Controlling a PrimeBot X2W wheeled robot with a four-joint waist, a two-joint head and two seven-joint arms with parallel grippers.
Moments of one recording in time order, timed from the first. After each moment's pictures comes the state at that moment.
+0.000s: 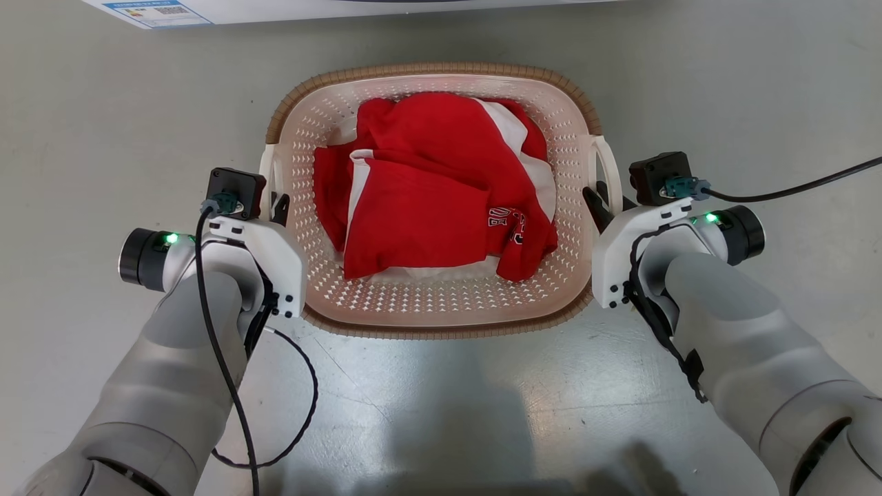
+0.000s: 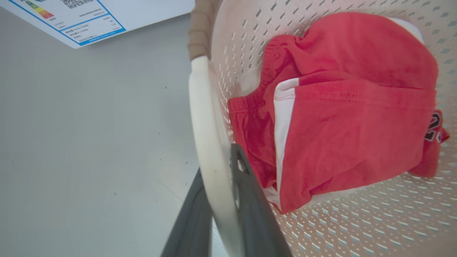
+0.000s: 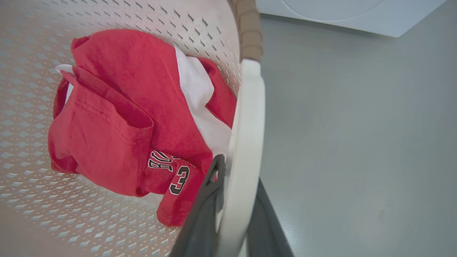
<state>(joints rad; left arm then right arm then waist) -0.97 0.13 -0.82 1.29 -0.67 -0.04 -0.25 -1.03 -0.07 1.11 1.30 0.96 0.11 -0.18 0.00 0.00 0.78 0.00</state>
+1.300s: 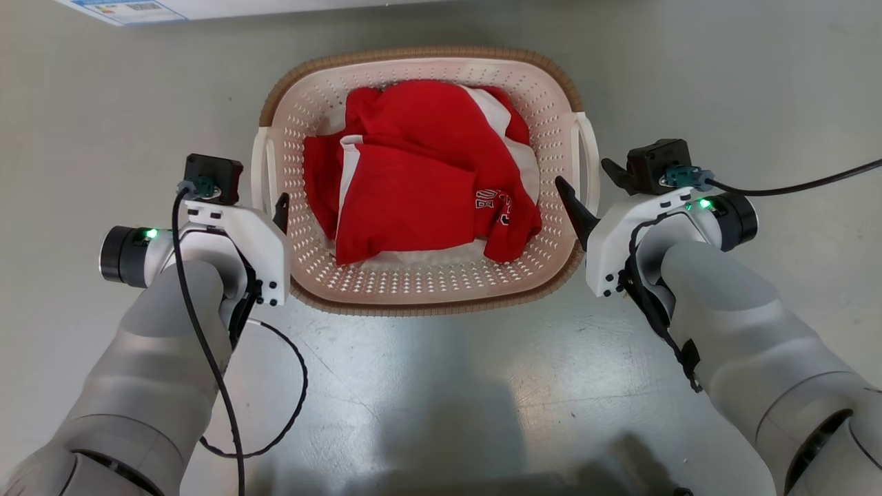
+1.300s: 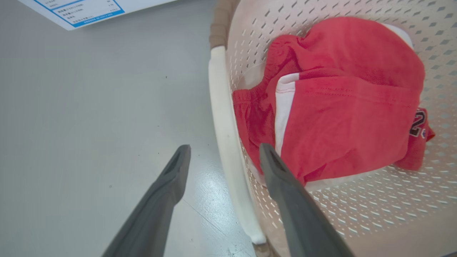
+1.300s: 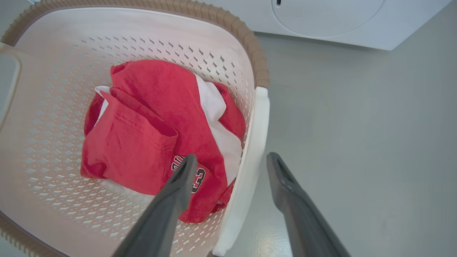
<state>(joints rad) -1.00 0.15 -0.81 1.29 -0.73 -0.03 -0.17 -1.05 -0.07 1.08 1.30 0.95 0.12 -0.22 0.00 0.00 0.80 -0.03</state>
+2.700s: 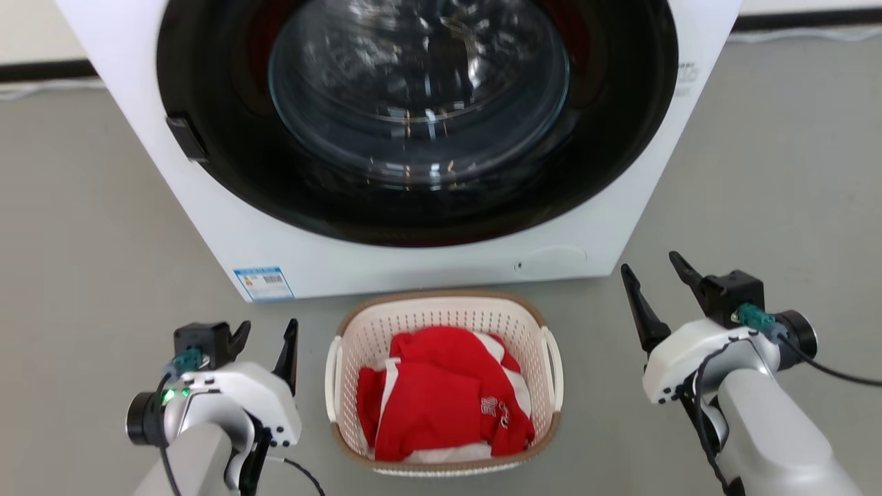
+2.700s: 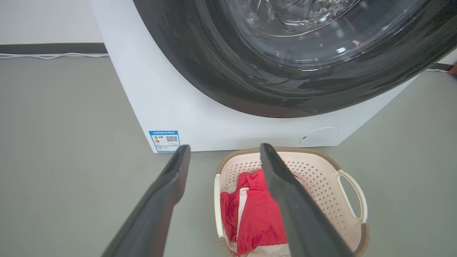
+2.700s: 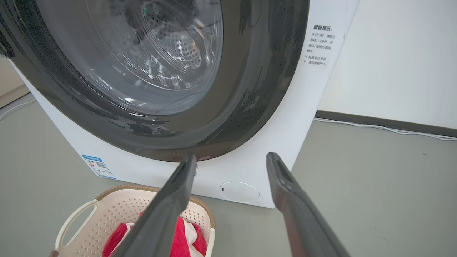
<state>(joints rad) -0.47 0.21 -0.45 0.84 -0.60 0.01 -0.25 -0.52 -0.14 0.16 0.83 0.11 0.12 -0.25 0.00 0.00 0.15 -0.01</state>
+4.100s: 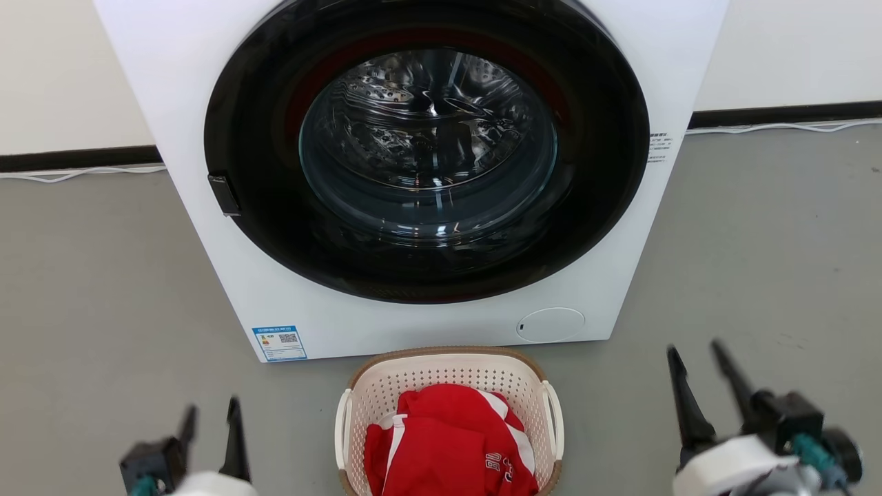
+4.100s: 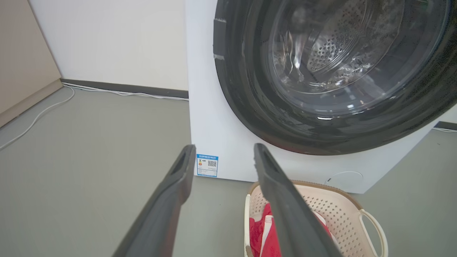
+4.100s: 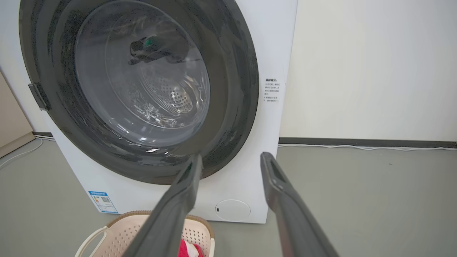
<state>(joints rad) -0.01 0.09 0.03 0.36 -0.23 0.04 -0.25 -0.07 -0.08 -0.06 0.34 0.02 0.12 -0.25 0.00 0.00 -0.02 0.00</state>
